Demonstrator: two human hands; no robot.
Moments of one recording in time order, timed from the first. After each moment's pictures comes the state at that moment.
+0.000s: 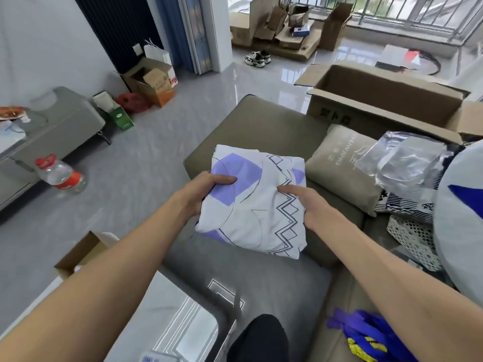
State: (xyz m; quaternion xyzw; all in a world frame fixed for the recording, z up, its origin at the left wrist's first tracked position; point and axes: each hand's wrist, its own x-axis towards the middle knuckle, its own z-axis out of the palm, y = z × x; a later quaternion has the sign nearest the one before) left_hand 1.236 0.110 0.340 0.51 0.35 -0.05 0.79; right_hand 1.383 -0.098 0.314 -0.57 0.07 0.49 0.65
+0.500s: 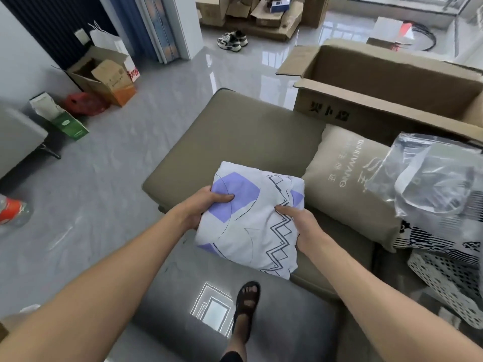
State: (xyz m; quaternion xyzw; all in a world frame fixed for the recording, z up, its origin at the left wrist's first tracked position) left_hand 1.450 0.203 0.191 0.56 0.37 -0.14 0.73; right_hand 1.553 -0.019 0.159 -0.59 0.19 0.44 0.66
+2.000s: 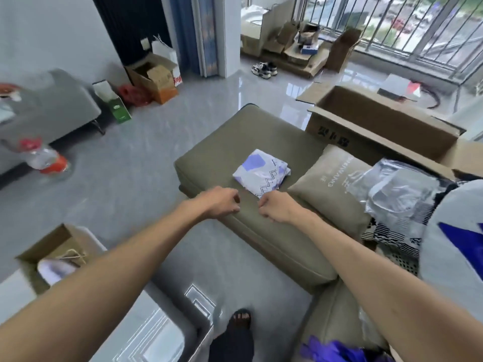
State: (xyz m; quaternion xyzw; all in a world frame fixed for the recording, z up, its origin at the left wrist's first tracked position) left_hand 1.310 0.084 0.311 0.91 0.24 -0.21 0.25; right_hand 1.435 -0.057 0.302 -0.85 -0.36 0.36 0.15
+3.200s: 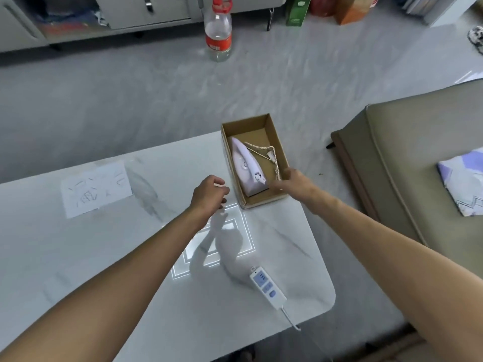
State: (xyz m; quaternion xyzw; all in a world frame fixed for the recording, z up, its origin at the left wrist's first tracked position) left_hand 0.683 0.253 0.104 0.41 0.70 0.14 0.58; right_hand 0.904 0.246 0.117 -0.76 -0.38 0.51 0.12
